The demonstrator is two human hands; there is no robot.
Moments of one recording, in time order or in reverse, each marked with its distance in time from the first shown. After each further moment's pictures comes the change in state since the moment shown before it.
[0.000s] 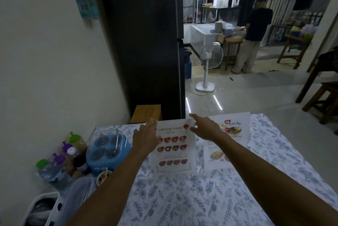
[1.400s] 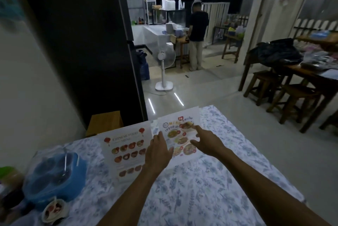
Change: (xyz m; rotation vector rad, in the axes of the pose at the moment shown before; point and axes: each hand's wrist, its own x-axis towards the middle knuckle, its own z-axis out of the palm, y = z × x) left_hand -0.039 0.169 0.069 -0.250 -0.046 0.176; right_hand -0.122 0.117 -0.030 0.019 0.112 0.283
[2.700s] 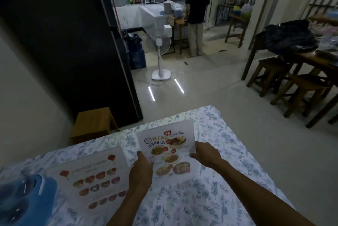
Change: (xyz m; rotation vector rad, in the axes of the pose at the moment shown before) left_hand 0.094 0.009 0.067 -0.157 -0.068 -0.379; right_hand 0.125 0.118 0.028 -0.003 -0.240 0.104
